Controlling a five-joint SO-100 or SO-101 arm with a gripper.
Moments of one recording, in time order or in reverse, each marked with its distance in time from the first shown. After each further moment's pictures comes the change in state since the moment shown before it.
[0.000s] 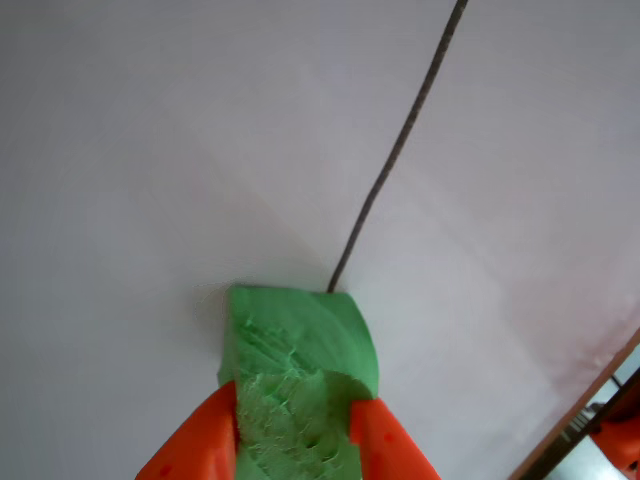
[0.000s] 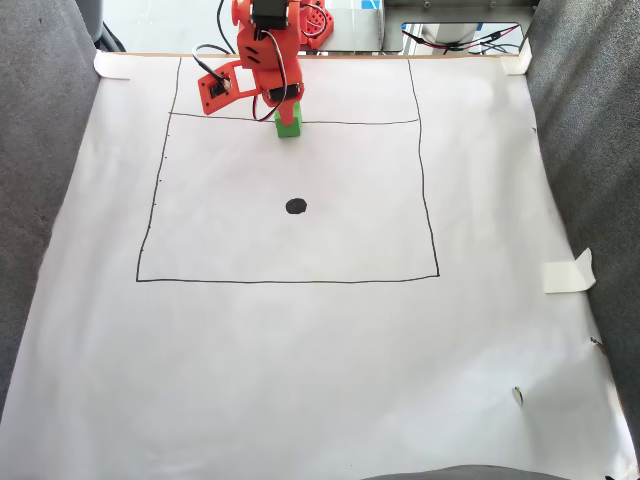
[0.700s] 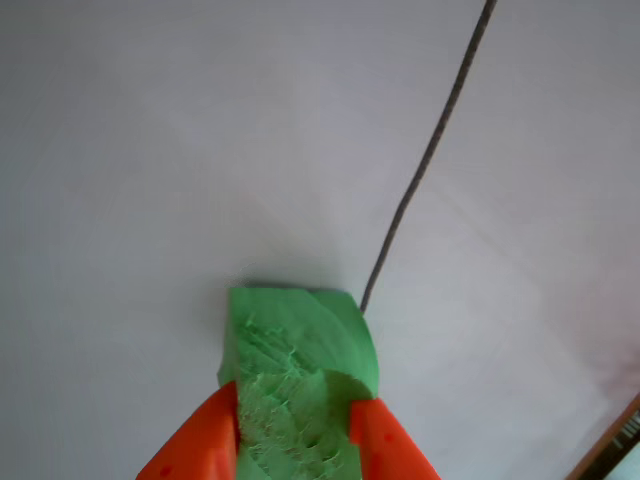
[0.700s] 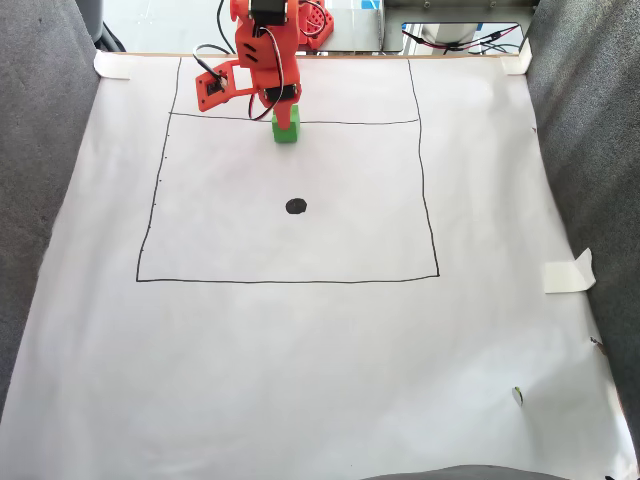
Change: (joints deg) arm 0.0 2.3 0.2 -5.1 4.0
